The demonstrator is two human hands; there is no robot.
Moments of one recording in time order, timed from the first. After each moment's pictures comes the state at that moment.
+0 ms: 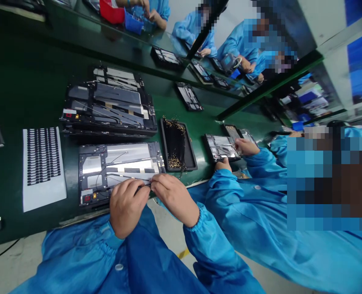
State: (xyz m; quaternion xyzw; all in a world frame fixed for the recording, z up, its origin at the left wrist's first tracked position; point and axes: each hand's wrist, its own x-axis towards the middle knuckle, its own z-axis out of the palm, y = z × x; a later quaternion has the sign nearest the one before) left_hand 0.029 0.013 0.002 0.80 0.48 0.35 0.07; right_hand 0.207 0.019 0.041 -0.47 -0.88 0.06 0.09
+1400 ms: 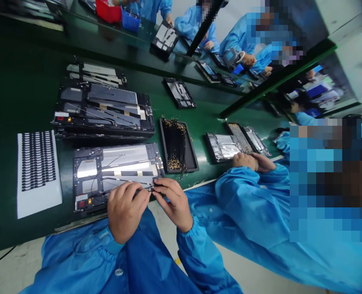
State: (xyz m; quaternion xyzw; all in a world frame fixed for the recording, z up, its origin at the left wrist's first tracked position) left_hand 0.036 0.015 0.006 0.80 0.49 0.34 0.04; right_hand 0.216 -0.001 0.006 -0.50 -0.76 0.15 0.38
